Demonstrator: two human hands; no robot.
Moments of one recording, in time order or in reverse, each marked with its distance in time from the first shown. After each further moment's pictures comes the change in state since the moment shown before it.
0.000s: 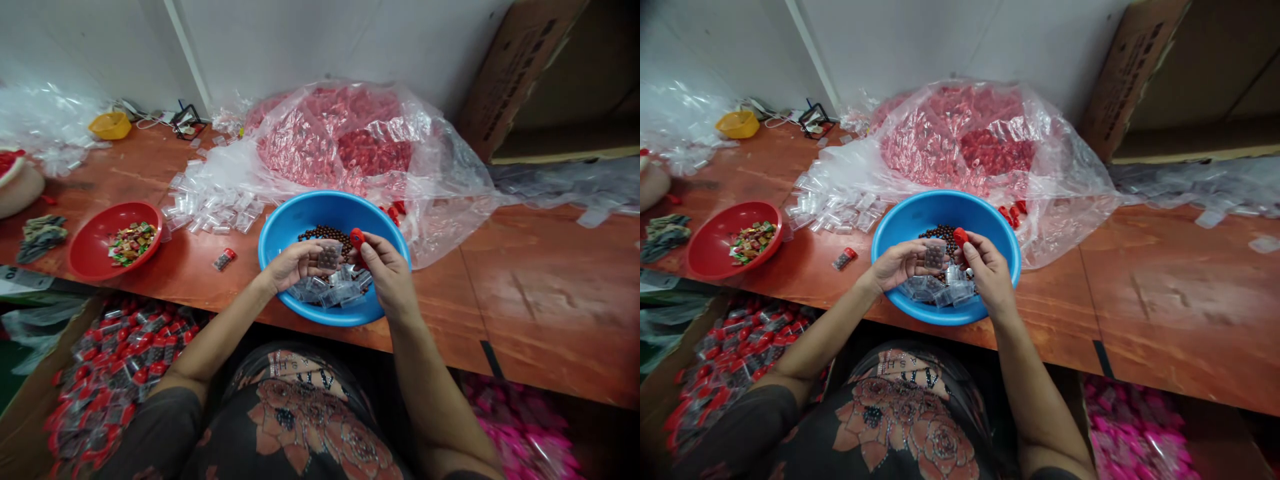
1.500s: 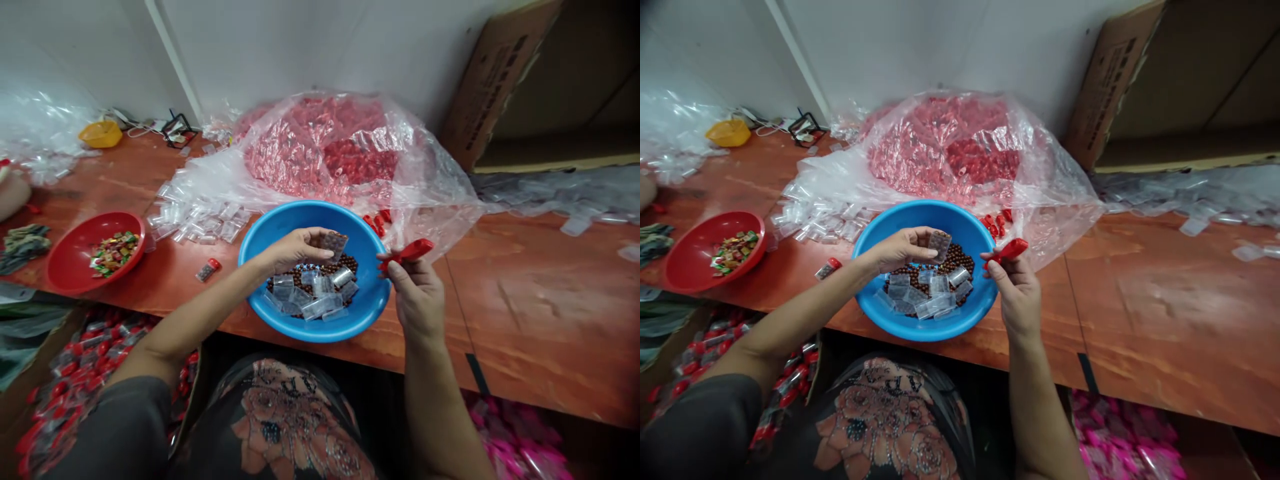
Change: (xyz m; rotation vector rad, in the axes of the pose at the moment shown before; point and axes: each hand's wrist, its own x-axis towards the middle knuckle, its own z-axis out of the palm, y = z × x) left_hand 0.057 0.027 0.020 0.212 -0.061 0.052; right_hand 0.003 0.007 -0.073 0.089 0.187 -0.099
